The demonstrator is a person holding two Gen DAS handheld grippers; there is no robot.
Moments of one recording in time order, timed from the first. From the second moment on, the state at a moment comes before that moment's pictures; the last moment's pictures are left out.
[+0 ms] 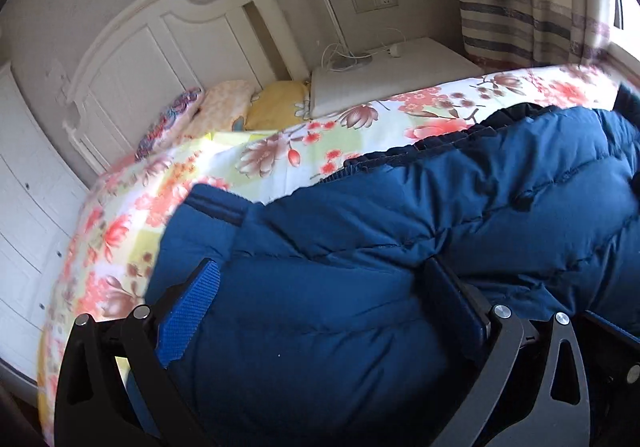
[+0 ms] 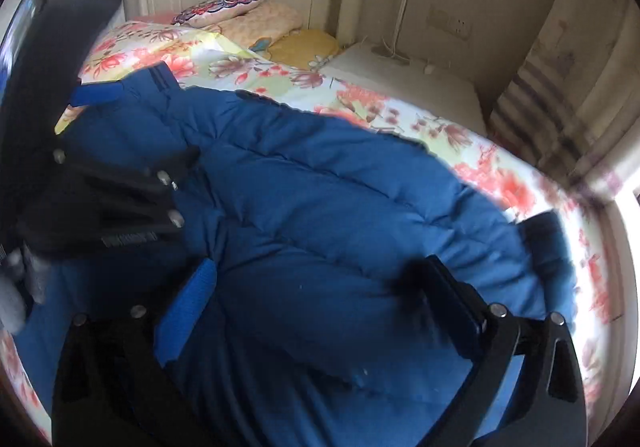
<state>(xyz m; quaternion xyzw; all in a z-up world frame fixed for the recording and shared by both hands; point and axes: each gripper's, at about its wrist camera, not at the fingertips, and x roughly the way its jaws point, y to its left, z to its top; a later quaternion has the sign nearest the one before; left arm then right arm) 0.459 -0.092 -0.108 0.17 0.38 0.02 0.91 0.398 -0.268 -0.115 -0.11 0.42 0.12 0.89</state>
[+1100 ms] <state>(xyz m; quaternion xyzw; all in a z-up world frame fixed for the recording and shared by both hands) 0.412 0.019 -0.112 0.05 0.38 0.01 0.92 0.294 -0.293 -0.122 -0.10 0.38 0.08 0.92</state>
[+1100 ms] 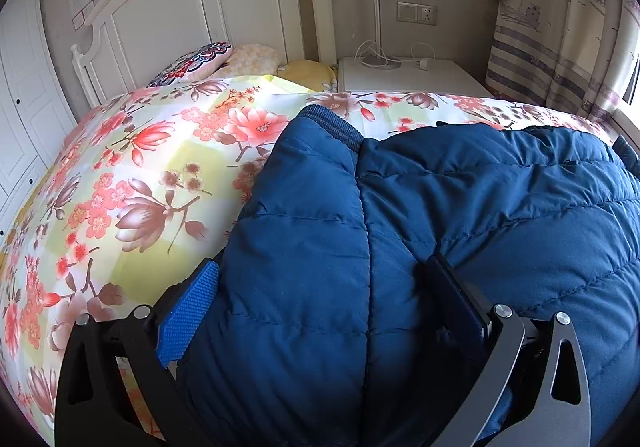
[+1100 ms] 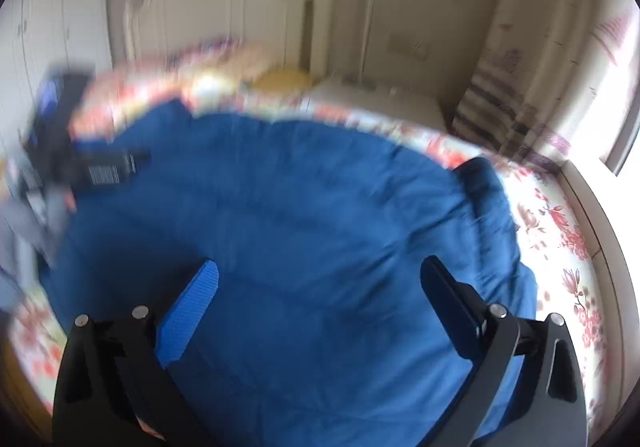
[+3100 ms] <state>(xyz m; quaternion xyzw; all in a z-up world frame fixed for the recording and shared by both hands) 0.499 -0.031 -0.116 0.10 0.43 -0.01 0.90 0.168 -0.429 -0.165 0.32 0.39 0.08 0.86</state>
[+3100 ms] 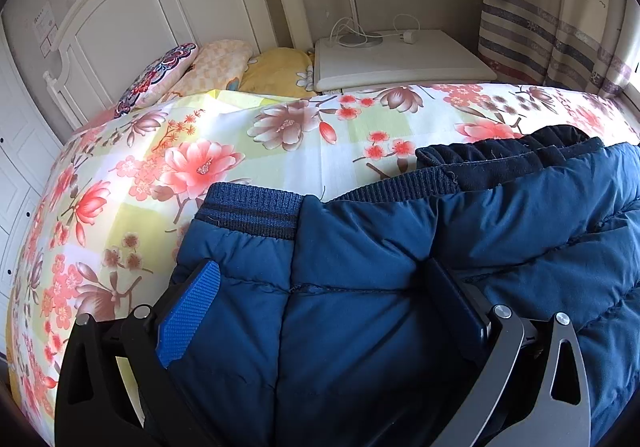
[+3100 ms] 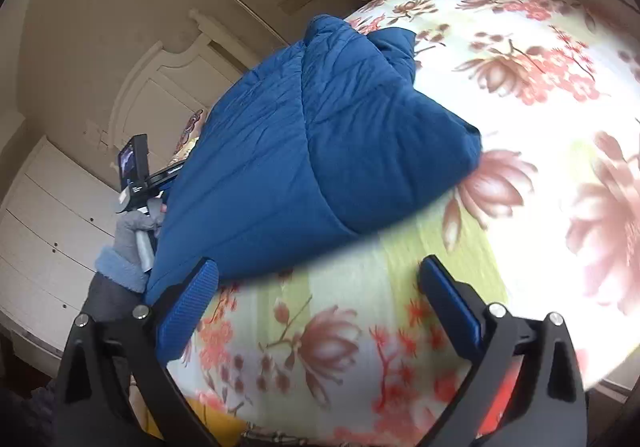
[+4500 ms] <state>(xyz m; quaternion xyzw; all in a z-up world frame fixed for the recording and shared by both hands) 0.275 -0.138 -0.111 0.19 0.35 -0.13 0.91 0.197 -0.419 -0.078 0.26 0.20 0.08 0.94</state>
